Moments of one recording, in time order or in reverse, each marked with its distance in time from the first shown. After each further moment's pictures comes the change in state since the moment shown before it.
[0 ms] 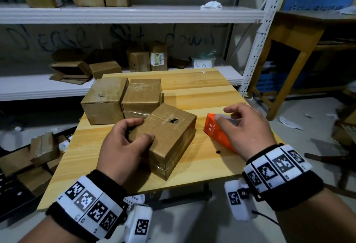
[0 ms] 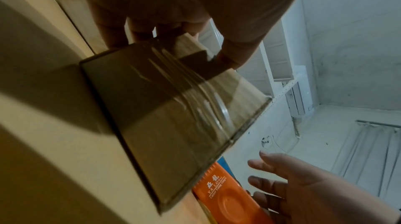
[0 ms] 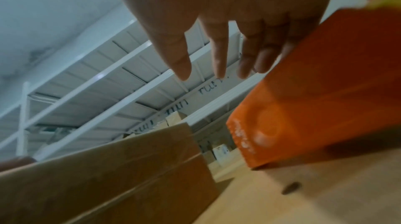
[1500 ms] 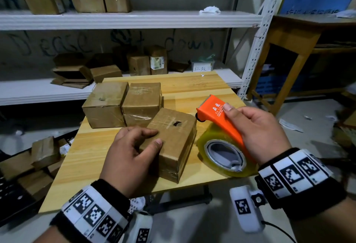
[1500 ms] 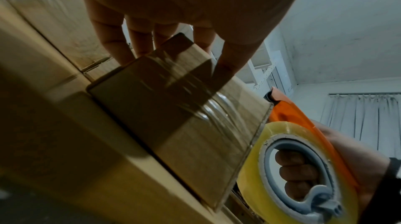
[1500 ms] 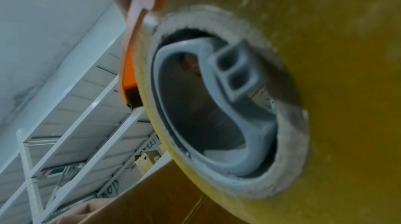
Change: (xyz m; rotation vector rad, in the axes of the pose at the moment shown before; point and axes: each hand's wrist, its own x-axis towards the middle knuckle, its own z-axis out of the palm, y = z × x) left_hand -0.005 -0.010 -0.001 0.455 -0.056 0.291; right_hand -0.014 -0.007 -0.028 0.430 -0.108 -0.085
